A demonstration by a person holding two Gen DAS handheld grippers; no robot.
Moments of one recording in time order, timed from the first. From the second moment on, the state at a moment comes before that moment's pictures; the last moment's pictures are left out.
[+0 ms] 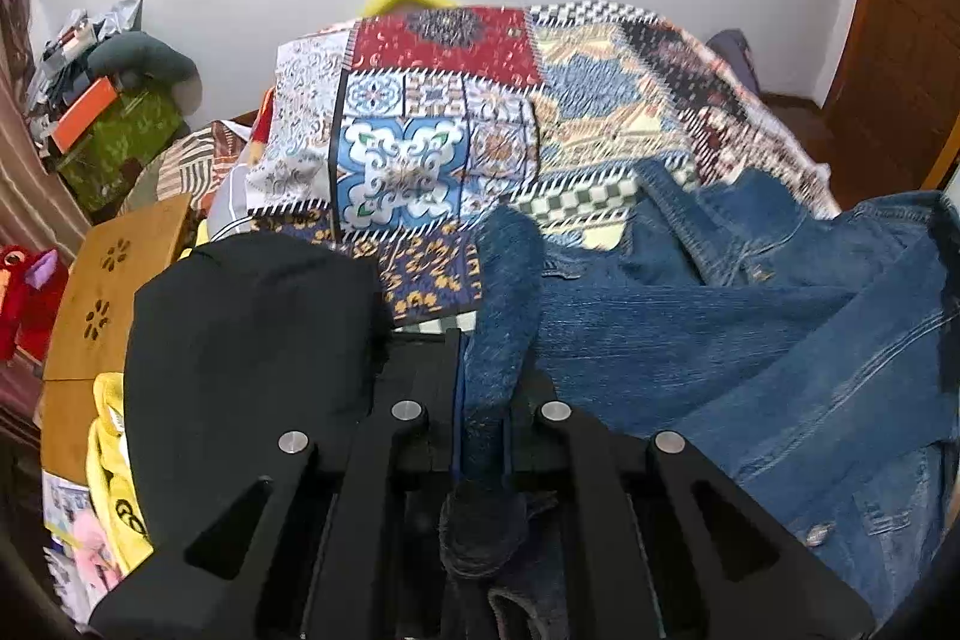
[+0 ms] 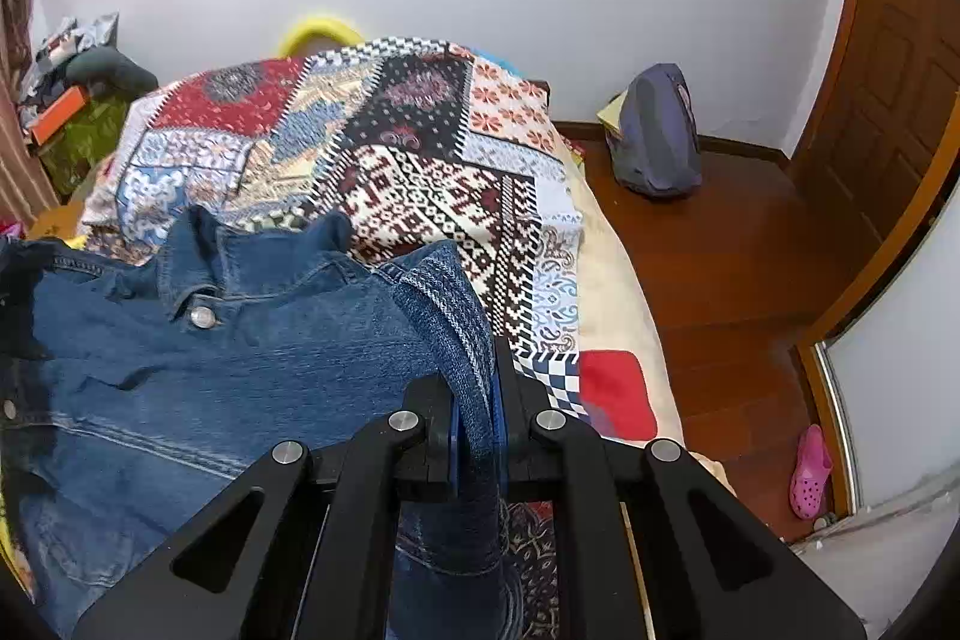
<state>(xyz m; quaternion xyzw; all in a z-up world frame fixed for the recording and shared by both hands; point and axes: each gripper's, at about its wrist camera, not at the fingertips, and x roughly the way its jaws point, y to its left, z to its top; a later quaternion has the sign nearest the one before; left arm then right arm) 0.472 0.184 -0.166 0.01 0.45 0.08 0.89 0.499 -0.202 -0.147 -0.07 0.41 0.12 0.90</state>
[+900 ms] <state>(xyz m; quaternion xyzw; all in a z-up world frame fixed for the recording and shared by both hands) 0.283 0.158 -0.094 0.05 0.42 0.07 0.90 0.293 -0.195 -0.053 -0.16 0.33 0.17 0.92</state>
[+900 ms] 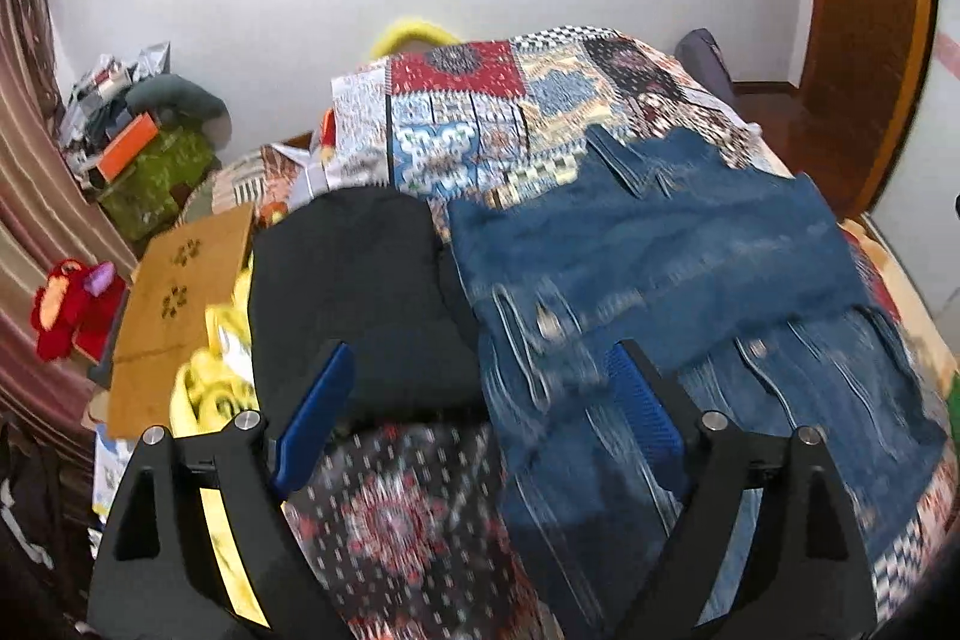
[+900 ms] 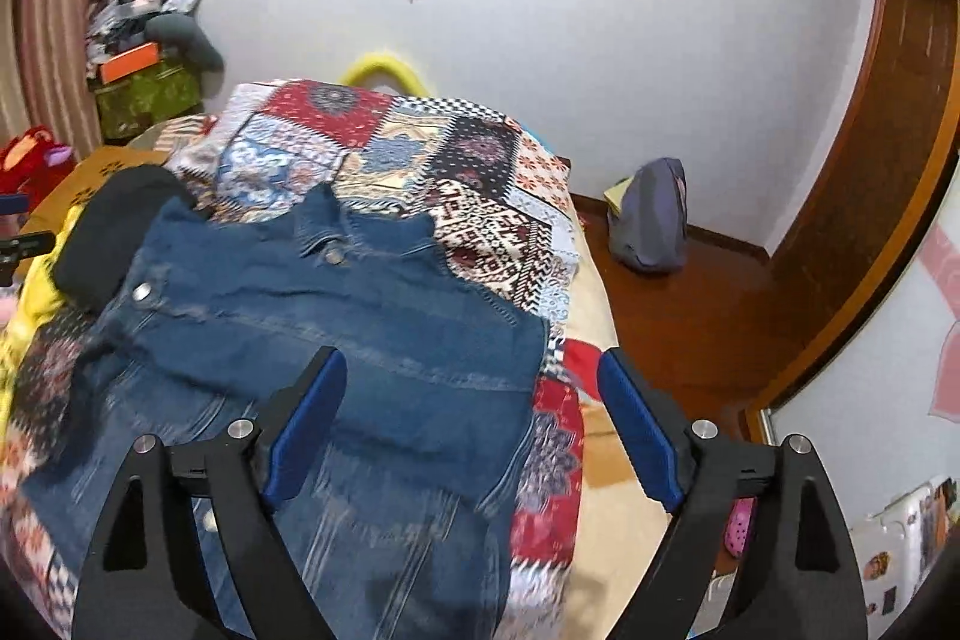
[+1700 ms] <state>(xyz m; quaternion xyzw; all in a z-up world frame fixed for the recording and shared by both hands) 0.196 0.147 -0.243 -0.11 0.60 -0.05 0.79 0.249 -0.273 -0.201 -0.07 0.53 0.13 0.83</state>
